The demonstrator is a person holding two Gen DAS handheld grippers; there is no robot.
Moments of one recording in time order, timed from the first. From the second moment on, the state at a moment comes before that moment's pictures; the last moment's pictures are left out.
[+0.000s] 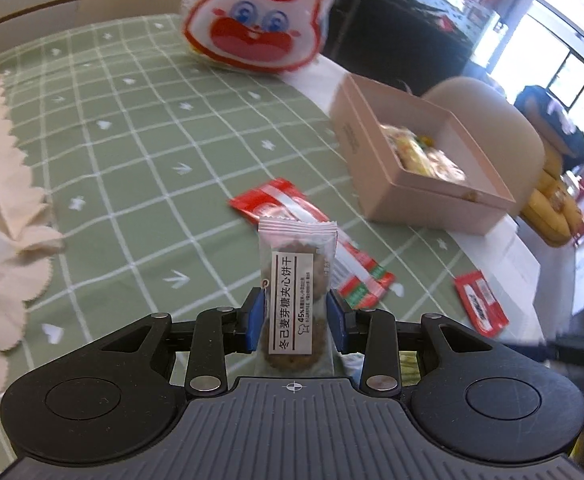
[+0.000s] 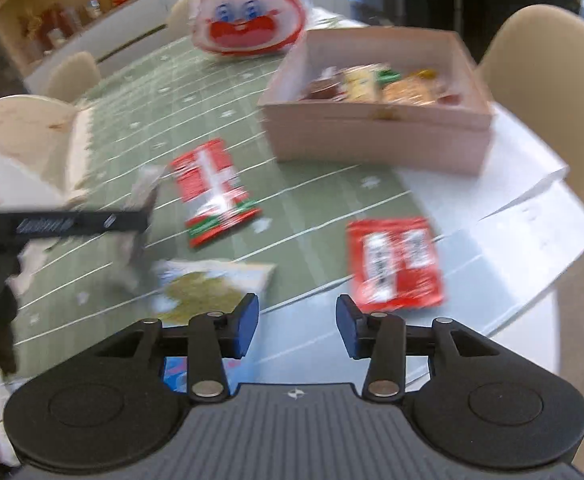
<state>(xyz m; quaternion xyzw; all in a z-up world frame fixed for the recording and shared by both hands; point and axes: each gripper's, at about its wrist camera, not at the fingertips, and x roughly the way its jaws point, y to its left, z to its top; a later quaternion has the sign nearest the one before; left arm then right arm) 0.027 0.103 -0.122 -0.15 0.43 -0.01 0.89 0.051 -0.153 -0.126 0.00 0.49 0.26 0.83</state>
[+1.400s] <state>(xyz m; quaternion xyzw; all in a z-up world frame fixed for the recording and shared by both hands) 0.015 0.064 -0.147 -0.07 0.47 -0.07 0.88 0.075 -0.141 -0.143 -0.02 0.48 0.18 0.86</state>
